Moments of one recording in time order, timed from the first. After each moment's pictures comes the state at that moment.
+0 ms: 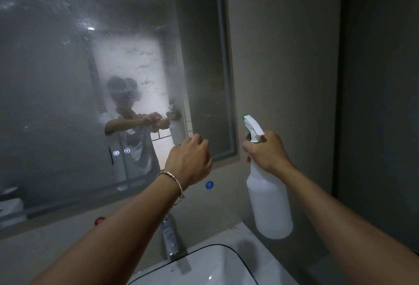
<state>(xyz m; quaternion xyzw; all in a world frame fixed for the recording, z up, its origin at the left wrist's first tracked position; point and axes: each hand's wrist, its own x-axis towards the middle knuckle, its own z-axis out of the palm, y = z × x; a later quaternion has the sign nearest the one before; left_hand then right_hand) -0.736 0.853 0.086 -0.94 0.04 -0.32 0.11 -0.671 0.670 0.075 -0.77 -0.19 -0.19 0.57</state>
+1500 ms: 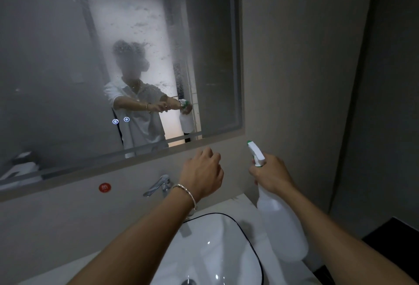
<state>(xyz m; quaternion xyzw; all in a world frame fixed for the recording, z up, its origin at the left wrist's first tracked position) -0.721 0.839 -0.012 -0.98 0.01 -0.21 0.03 -0.649 0.667 -0.040 -0.86 -0.13 -0.06 0.49</state>
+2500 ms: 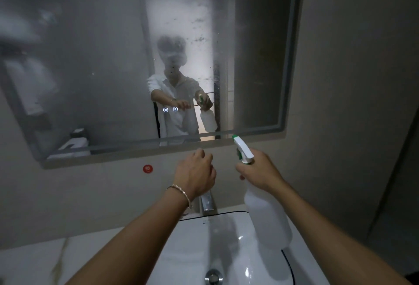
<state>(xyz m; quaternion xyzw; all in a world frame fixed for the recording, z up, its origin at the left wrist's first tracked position) -0.781 0.930 -0.020 -0.97 -0.12 -0.22 0.02 -0.687 0.778 -0.023 -0.83 -0.30 -0.01 0.47</state>
